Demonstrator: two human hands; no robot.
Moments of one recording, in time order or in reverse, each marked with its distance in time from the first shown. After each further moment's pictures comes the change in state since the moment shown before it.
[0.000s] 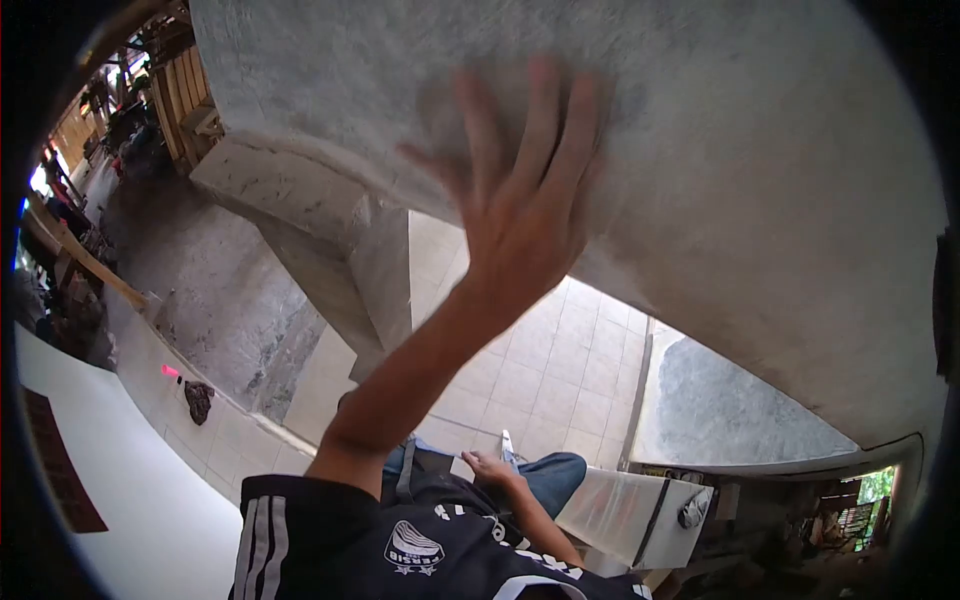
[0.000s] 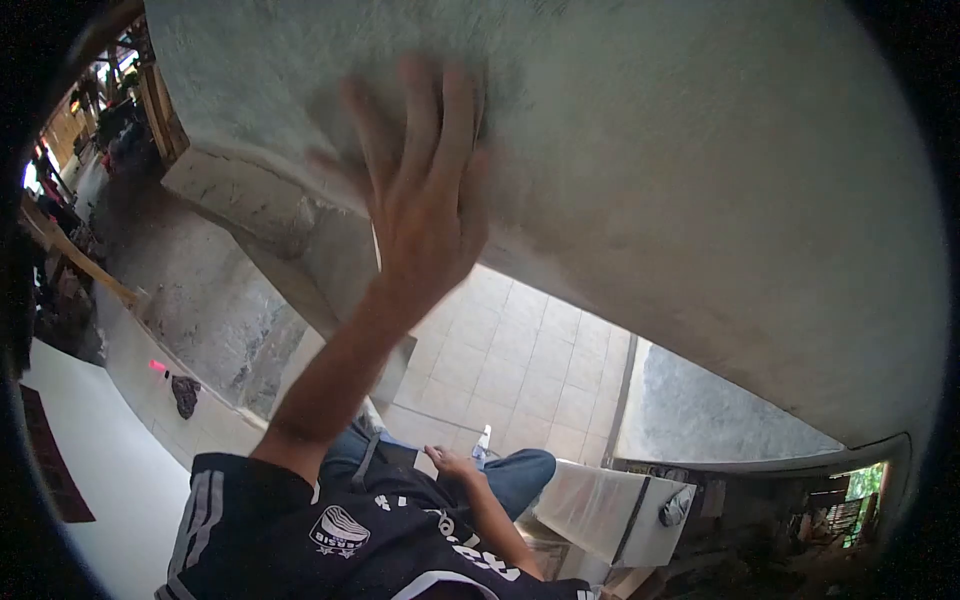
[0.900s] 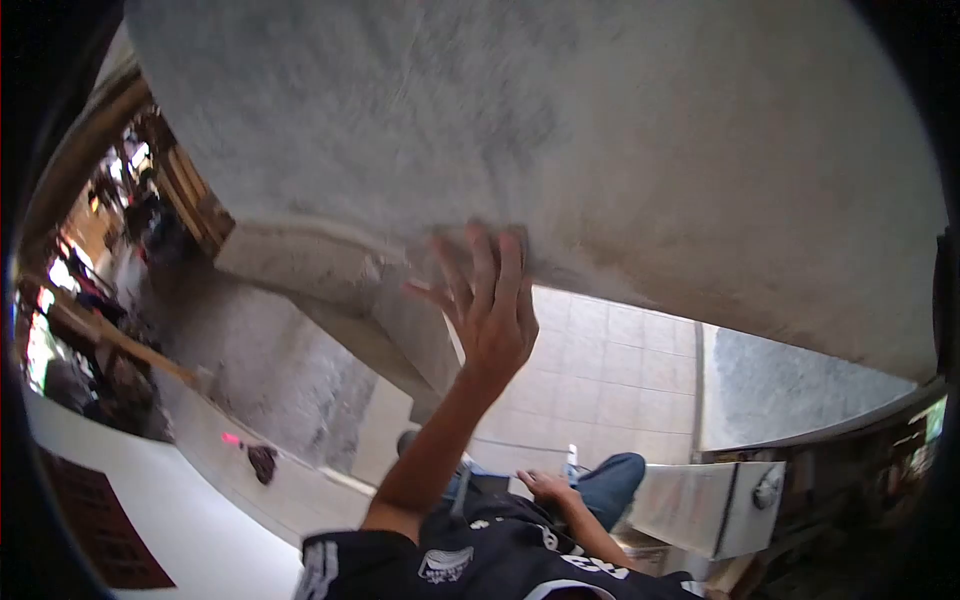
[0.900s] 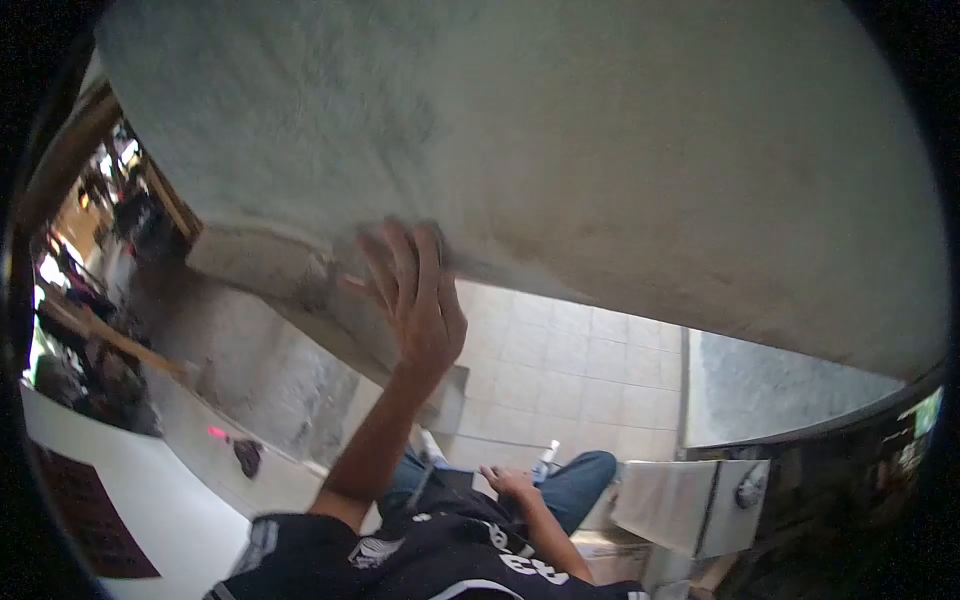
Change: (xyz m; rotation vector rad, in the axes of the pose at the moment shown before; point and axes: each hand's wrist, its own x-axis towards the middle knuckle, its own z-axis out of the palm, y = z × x) left_hand -0.100 -0.015 0.001 0.141 -0.232 0.042; right_hand 0.008 0.016 0.024 -0.088 0.137 -0.044
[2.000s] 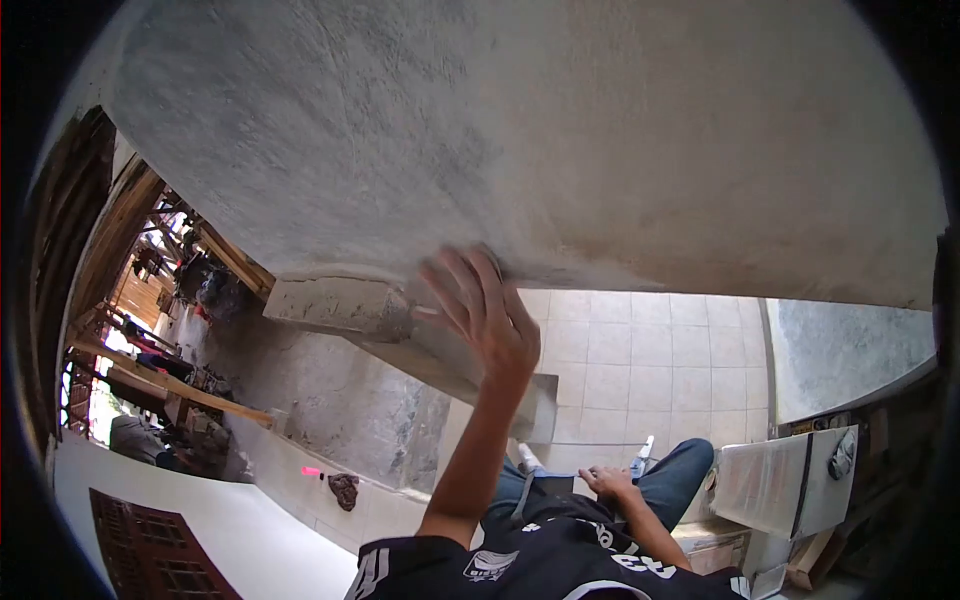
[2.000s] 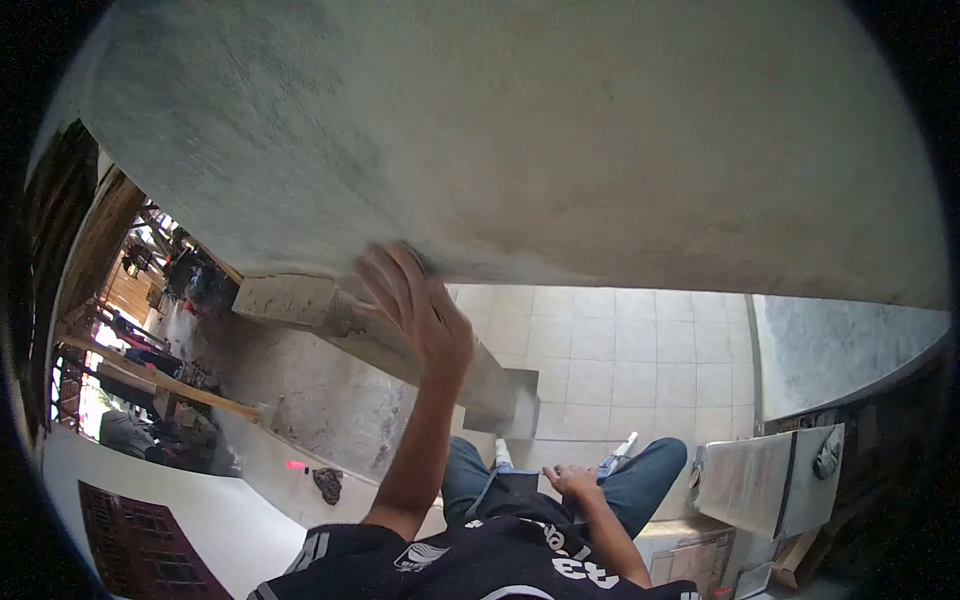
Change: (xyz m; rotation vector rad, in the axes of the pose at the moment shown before) left_hand 0.001 -0.011 0.002 -0.108 0.049 -0.117; right_hand -0.021 -0.026 -0.024 0.061 0.033 0.101
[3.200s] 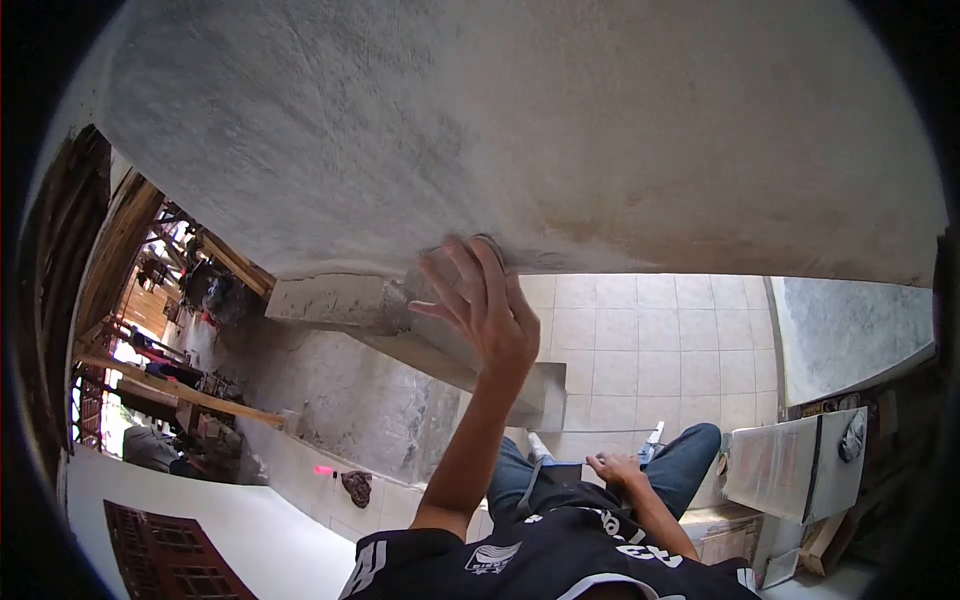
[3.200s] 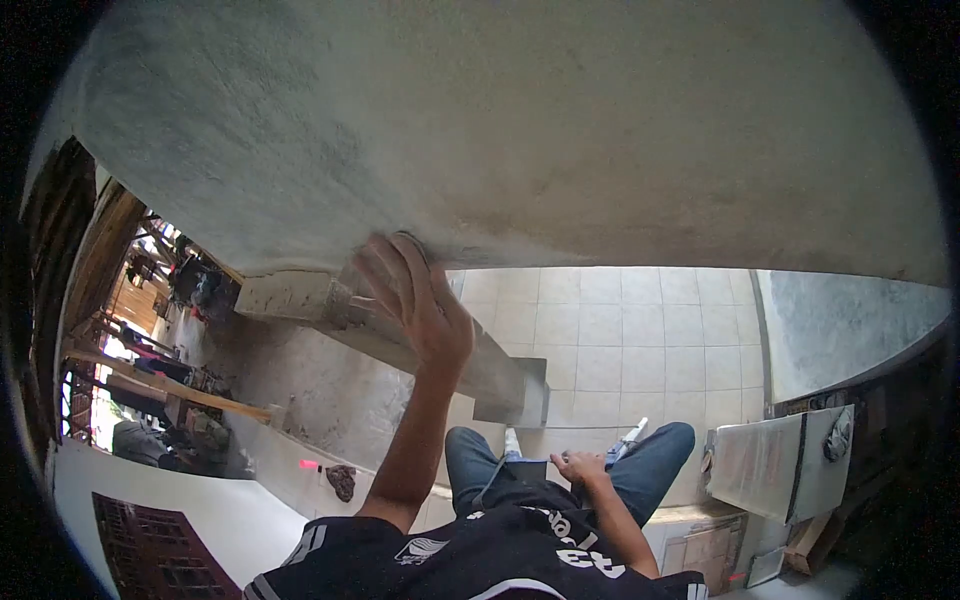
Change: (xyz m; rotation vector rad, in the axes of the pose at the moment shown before) left_hand 0.010 0.003 -0.010 0.087 -0.015 0.111; right_hand -0.006 -0.006 -0.003 -0.020 0.094 0.021
